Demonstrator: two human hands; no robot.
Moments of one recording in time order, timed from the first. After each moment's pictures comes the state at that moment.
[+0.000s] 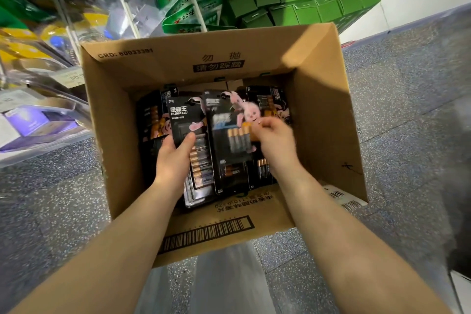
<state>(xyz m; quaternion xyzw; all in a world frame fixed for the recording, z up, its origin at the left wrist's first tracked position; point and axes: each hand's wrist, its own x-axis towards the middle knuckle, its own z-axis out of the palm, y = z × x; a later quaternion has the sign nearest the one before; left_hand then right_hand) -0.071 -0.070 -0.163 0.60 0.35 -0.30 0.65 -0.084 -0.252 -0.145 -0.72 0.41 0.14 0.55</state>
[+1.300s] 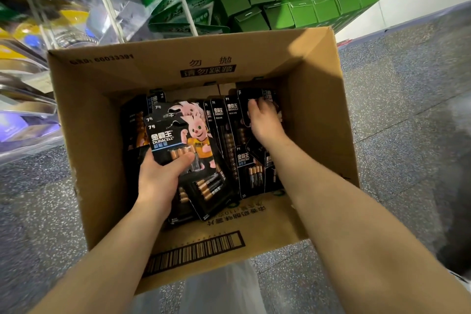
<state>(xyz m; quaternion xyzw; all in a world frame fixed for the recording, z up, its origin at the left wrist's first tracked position) -0.073 -0.071 -0.149 0.61 0.36 -0.28 0.65 -0.025 -0.280 -0.201 -0.82 0.36 0.24 0.36</state>
